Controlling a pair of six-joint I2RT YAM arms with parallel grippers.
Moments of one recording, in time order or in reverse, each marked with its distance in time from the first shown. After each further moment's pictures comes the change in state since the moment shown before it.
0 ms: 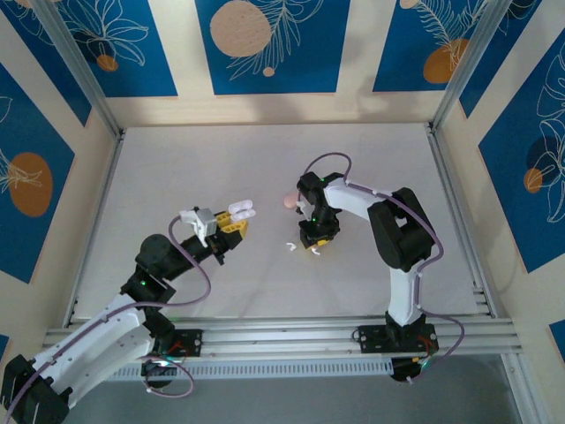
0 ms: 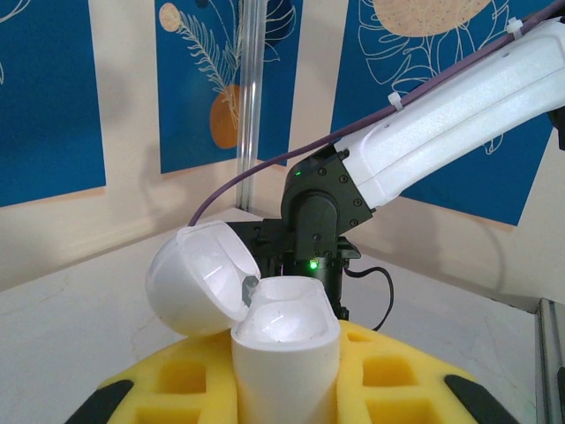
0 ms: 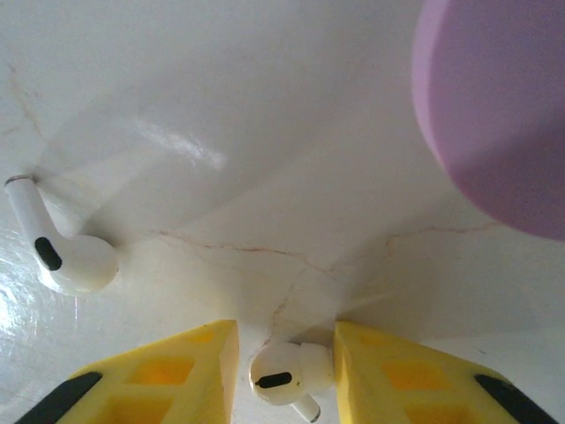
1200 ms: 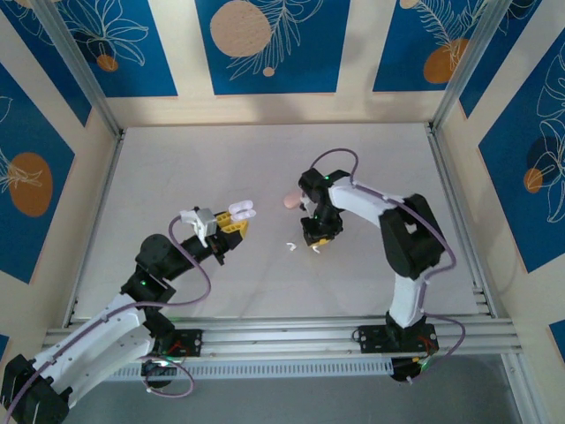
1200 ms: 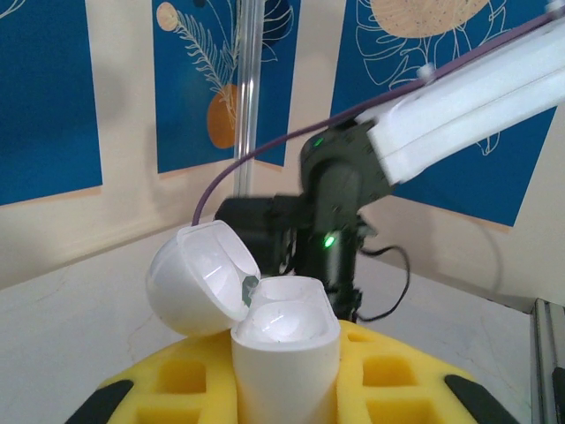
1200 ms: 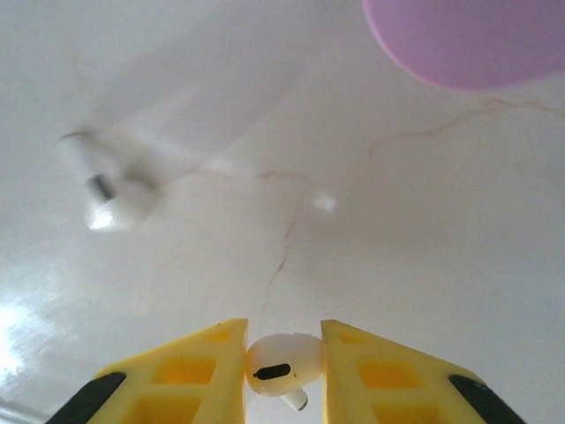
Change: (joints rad) left arm 0.000 0.008 0.000 0.011 0.006 -0.007; right arm 0.009 -0.143 -0.013 -0.047 0.013 0.119
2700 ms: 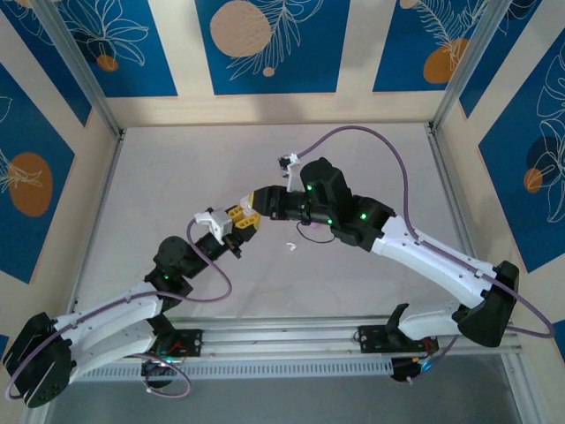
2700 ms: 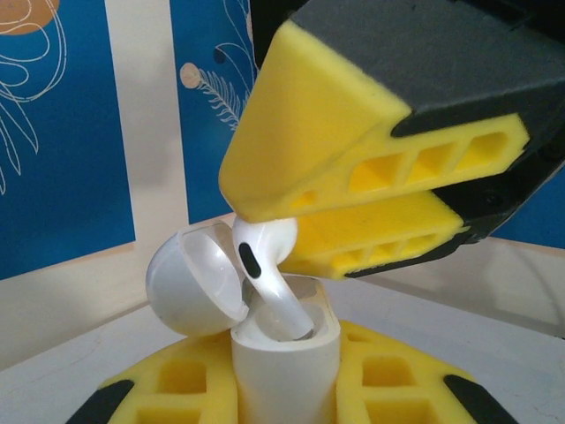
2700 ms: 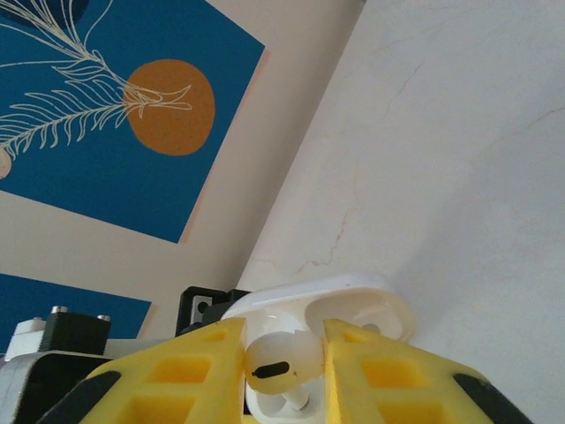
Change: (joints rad) left arm -0.133 0.230 -0.035 0.373 -0.209 0.116; right arm 0.365 -0.530 -0.050 0.703 0.011 0.587
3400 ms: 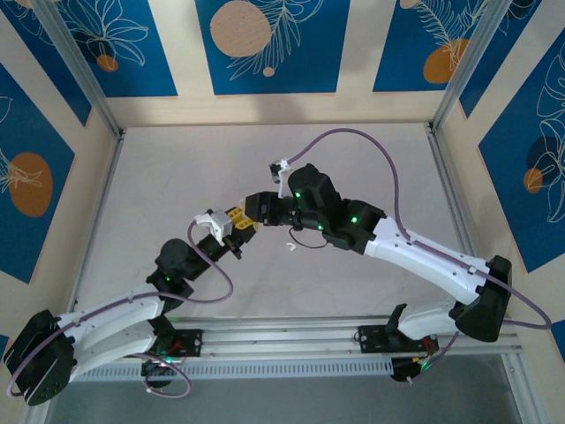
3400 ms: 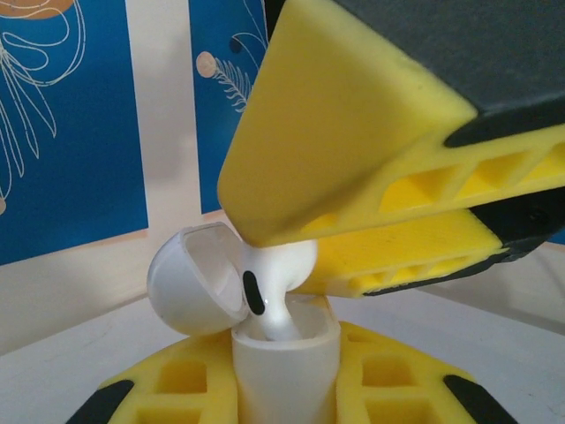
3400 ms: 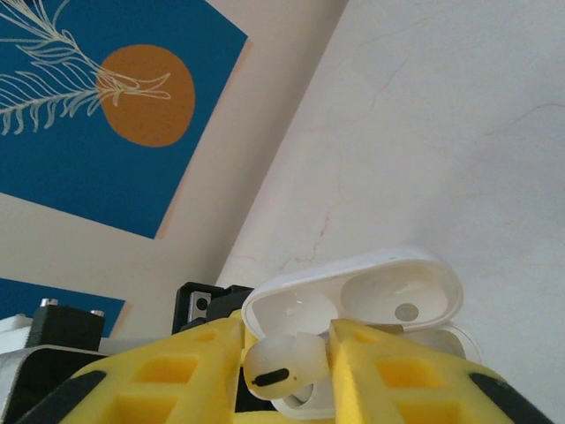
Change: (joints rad) left arm -0.008 0.010 -0.029 0.034 -0.044 -0.008; right arm 0.067 0.039 0.026 -0.037 0.097 -0.024
